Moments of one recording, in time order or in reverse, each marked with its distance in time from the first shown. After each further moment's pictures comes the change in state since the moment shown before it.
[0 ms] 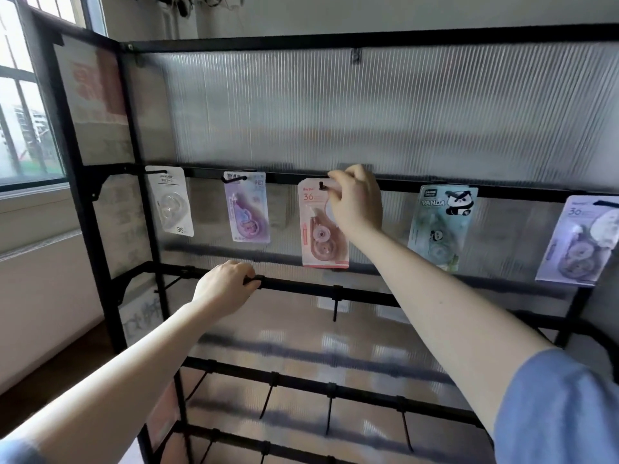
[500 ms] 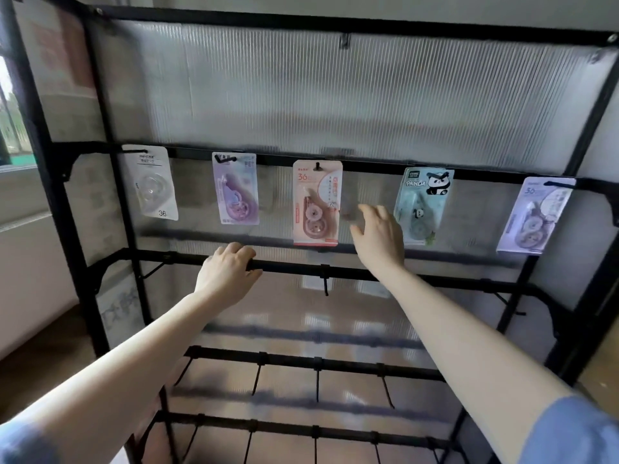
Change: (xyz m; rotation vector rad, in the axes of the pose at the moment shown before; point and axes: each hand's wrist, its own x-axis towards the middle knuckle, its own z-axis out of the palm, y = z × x) left_hand -0.020 0.001 0.002 -0.072 0.016 0.121; right_hand -0.087 0.027 -0.017 -0.242 -0.190 0.230
